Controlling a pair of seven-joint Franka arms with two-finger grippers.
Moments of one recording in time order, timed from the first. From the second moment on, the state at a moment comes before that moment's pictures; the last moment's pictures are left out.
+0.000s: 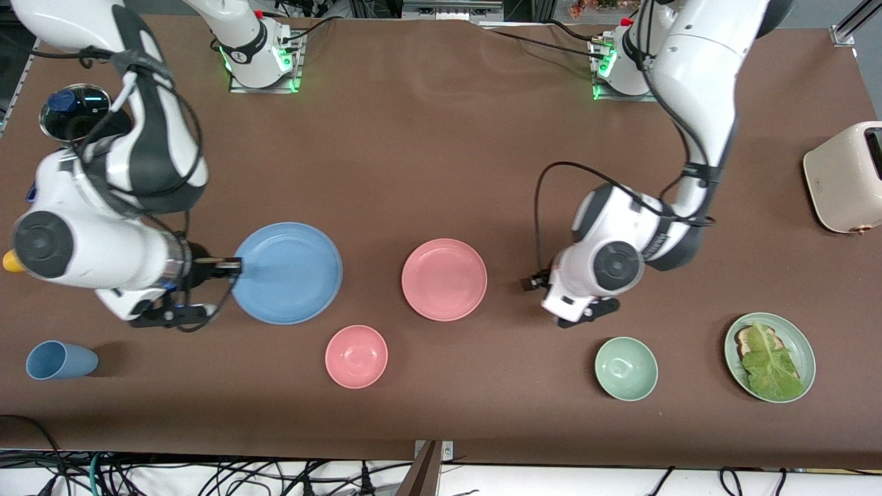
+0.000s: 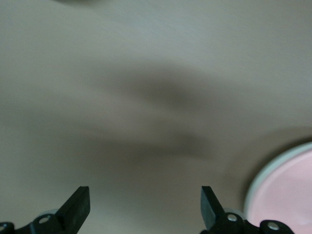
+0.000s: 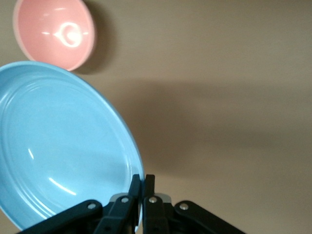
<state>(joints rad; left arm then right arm) -0.21 0.73 -0.16 -1.36 -0.04 1.86 -0.65 0.12 0.59 0.16 -1.23 0.04 1.67 0.22</state>
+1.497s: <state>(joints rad) 0.06 0.26 0.03 -1.59 -0.04 1.63 -0.03 0.47 0.84 0.17 -1.26 0.04 2.10 0.70</state>
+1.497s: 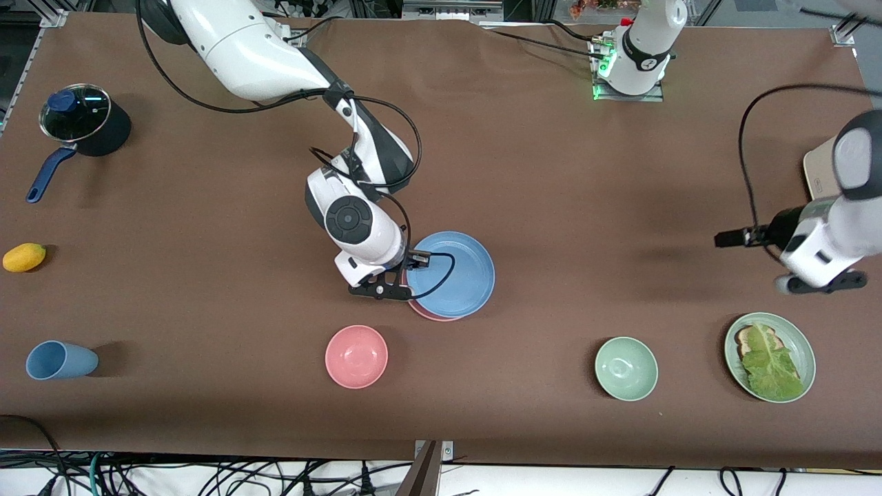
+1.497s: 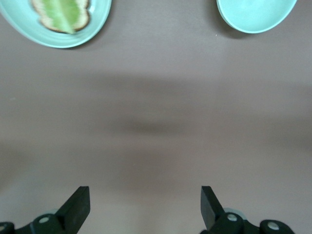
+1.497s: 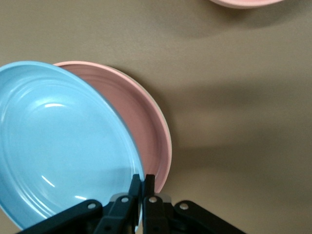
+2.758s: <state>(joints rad) -0.03 -0.01 0.02 -1.69 -0.04 1.62 -0.01 0.46 0.79 0.11 -1.26 0.03 2.08 0.70</state>
